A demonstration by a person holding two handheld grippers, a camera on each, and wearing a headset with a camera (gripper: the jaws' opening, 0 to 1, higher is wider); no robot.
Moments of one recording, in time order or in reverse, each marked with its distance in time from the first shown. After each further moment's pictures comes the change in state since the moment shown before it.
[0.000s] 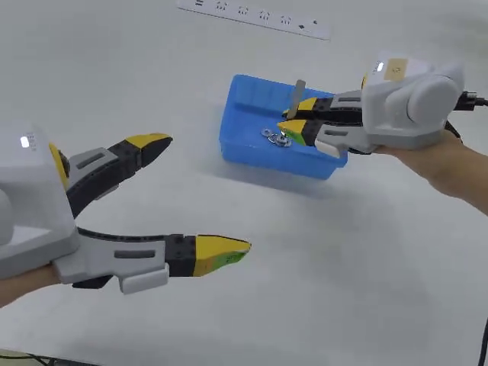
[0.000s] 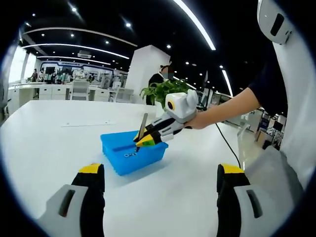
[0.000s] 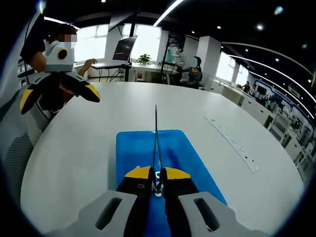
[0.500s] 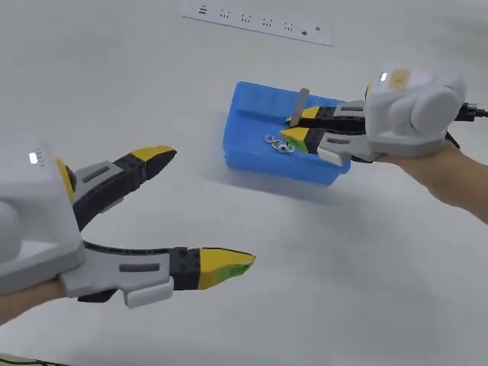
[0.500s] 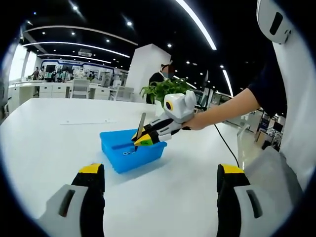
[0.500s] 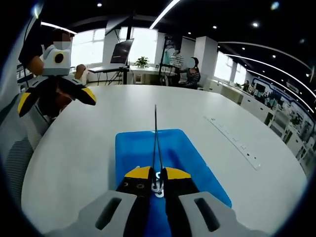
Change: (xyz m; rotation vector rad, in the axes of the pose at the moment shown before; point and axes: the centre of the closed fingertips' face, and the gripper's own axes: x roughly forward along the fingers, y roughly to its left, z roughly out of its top) left arm -0.002 -0.006 -0.002 -0.010 0.009 0.000; right arm 0.001 0.001 -0.001 0.034 -0.023 0.002
